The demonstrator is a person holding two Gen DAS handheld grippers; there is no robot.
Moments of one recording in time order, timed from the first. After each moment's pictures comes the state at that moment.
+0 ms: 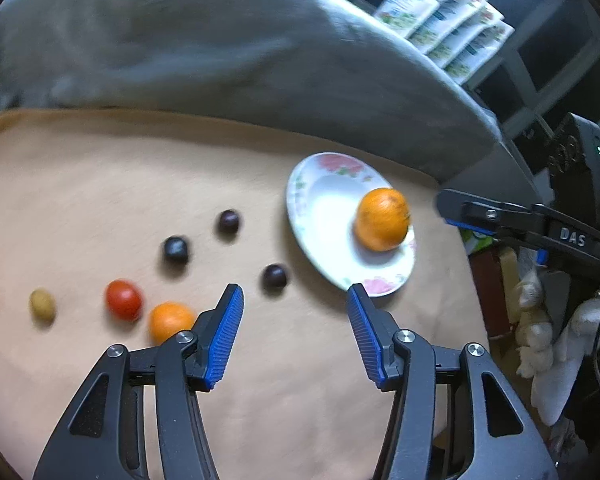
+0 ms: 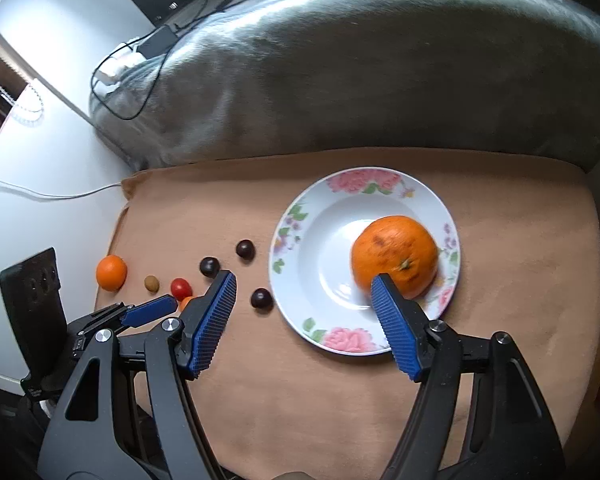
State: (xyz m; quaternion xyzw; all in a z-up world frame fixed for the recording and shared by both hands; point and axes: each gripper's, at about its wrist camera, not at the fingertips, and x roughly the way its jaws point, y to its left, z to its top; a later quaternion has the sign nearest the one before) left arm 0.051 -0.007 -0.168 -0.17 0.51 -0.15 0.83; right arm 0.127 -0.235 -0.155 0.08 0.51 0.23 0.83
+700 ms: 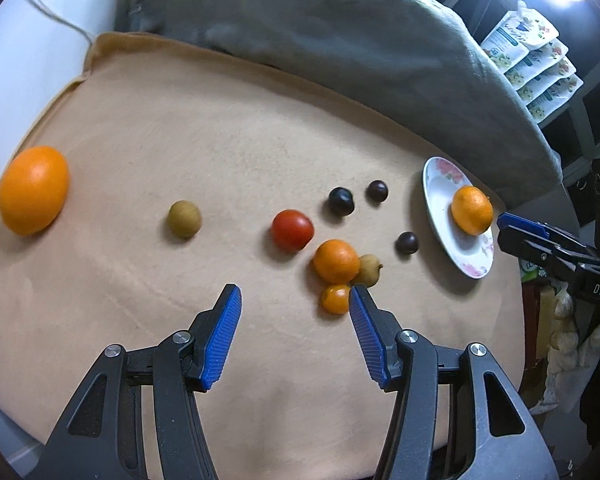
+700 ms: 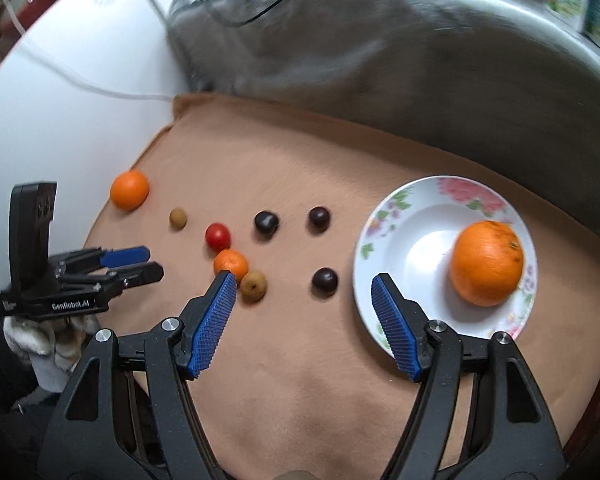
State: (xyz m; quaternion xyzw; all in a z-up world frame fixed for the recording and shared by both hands) left arm 0.002 0.075 -0.203 -0.20 0.53 -0.03 0.82; right arm 0.101 -0.144 -0.172 -0.08 0.50 0.34 0.79
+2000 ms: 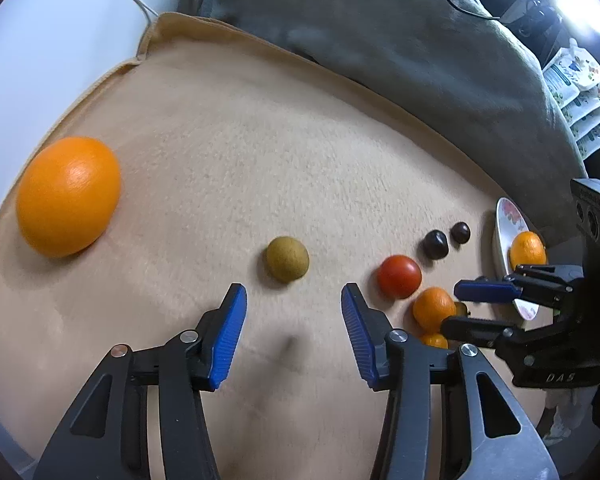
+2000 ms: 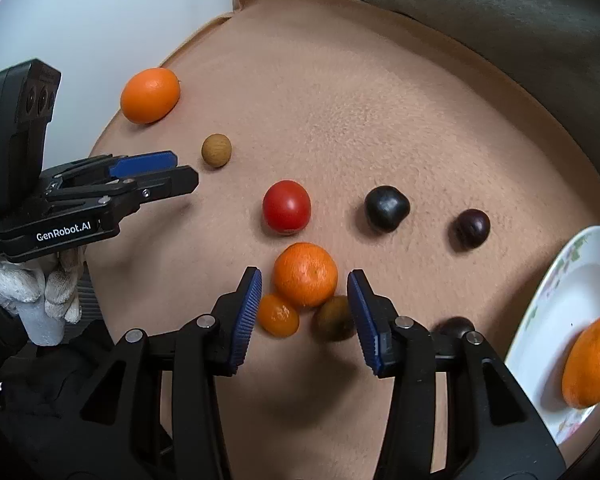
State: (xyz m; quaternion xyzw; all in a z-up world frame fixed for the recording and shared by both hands) left arm 0.027 0.134 -0.242 -0.22 0.52 0.03 0.83; right arm 0.118 -0.027 -0.243 -0.19 0.57 0.42 0.68
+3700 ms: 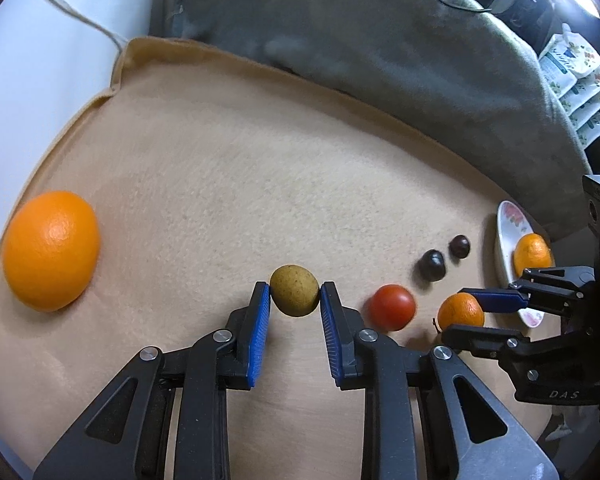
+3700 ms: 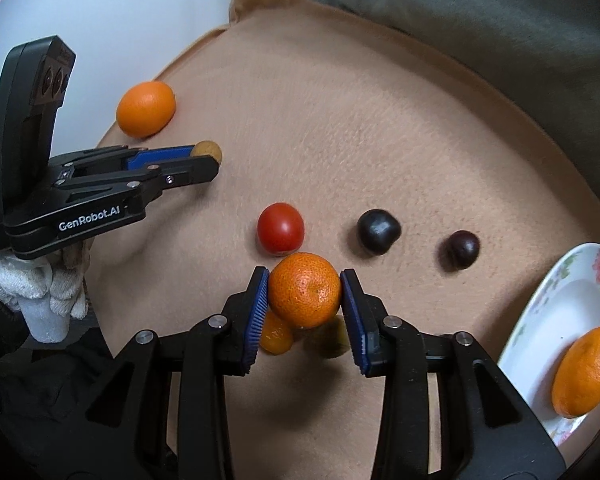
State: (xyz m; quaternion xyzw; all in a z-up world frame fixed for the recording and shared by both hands) left arm 0.048 0.124 -0.235 -0.18 0.51 0.02 0.84; right arm 0.122 -0.030 -0.234 -0.18 0.55 0.41 0.70
